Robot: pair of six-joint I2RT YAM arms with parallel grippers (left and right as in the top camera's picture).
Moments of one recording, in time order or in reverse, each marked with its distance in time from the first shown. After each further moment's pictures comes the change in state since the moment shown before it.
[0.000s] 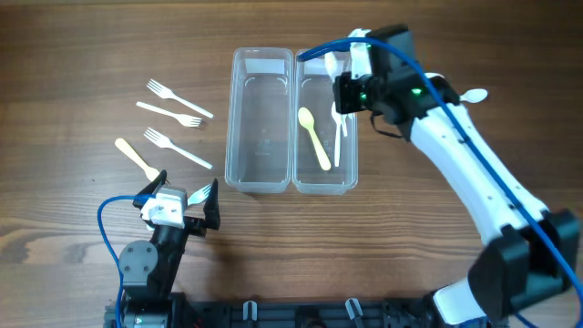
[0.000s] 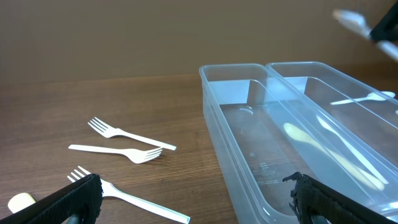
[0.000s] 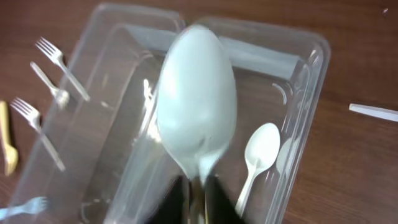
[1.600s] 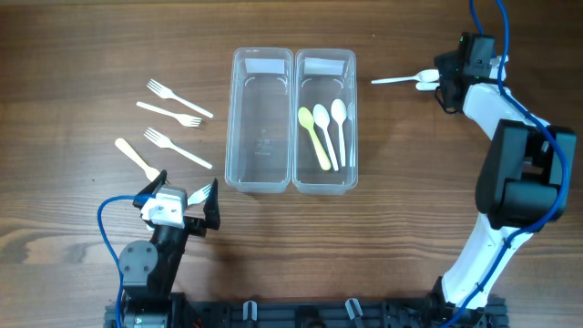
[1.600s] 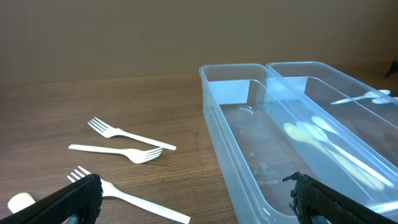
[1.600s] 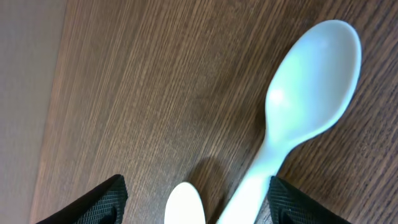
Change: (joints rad) left arm 0.000 0.000 0.000 0.000 0.000 0.000; right arm -0.486 0.441 -0.009 0.473 0.311 0.930
